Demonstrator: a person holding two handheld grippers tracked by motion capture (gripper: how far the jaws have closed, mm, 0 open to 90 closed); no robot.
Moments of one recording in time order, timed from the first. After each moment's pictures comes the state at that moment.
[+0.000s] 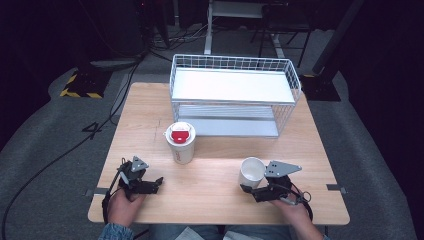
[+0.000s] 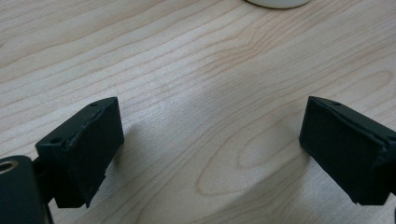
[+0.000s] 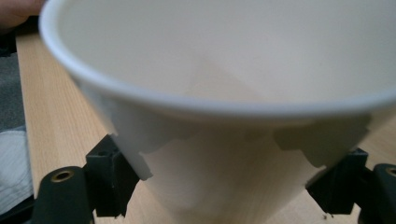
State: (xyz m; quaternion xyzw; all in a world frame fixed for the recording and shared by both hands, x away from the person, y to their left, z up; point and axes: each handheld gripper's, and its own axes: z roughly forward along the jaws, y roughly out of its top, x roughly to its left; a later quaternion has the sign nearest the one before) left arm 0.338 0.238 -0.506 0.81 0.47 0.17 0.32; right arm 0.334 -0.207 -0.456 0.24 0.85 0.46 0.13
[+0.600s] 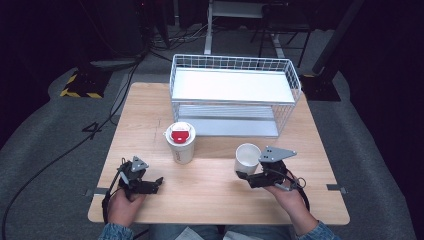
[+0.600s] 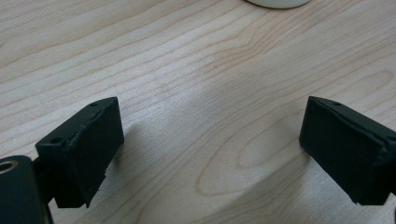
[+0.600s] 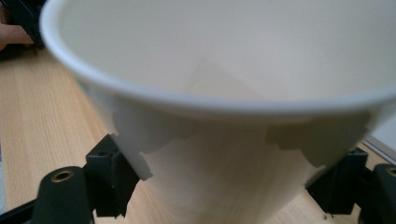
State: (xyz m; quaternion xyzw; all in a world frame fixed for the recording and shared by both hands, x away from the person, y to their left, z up) left arm 0.338 0.238 -0.506 0.81 0.47 0.17 0.32; right arm 0.360 -0.190 -0.430 0.25 0.84 0.46 0.14
